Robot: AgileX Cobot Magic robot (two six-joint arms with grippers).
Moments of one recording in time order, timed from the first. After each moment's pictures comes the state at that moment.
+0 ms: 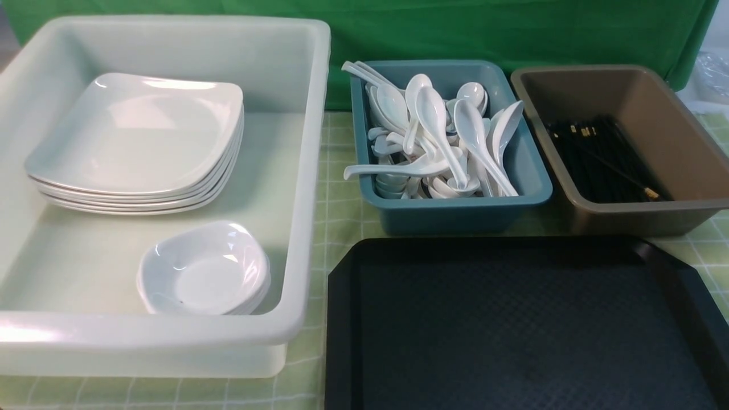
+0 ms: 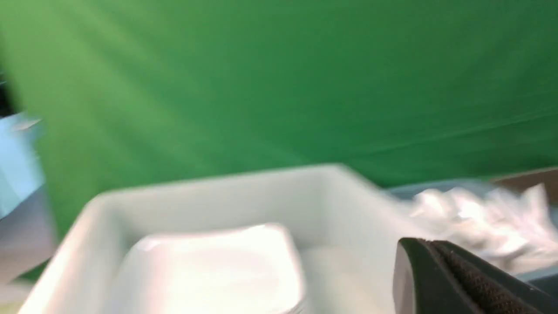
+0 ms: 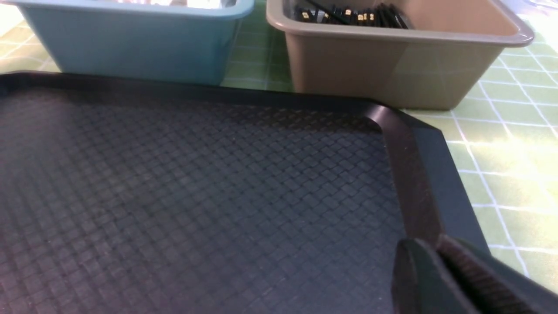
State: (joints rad) right arm 0.05 0.00 0.01 0.05 0.25 -0.09; left arm -0.12 0.08 -0.13 -0.18 0.02 0.24
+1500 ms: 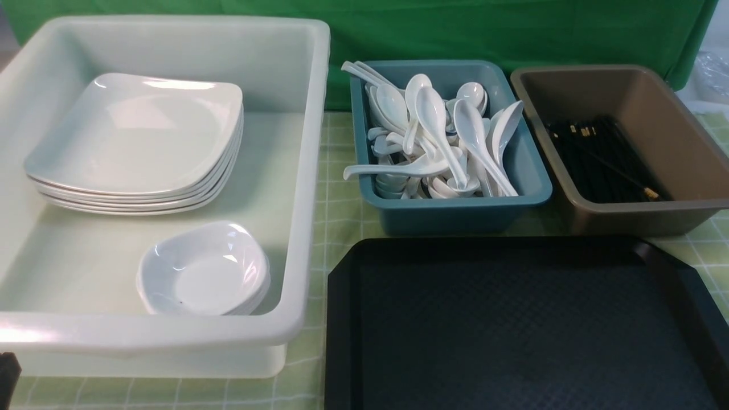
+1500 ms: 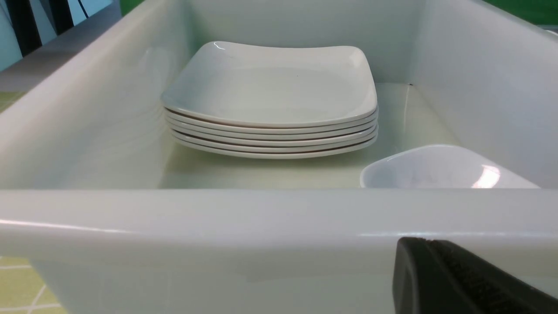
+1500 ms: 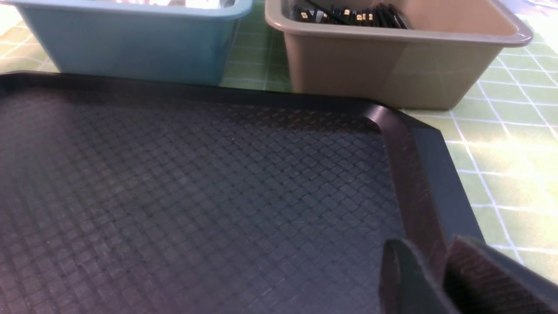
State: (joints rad) right arm 0.05 0.00 0.01 0.05 0.25 -0.09; left arm 0.04 0.00 0.01 -0.17 0.24 0.17
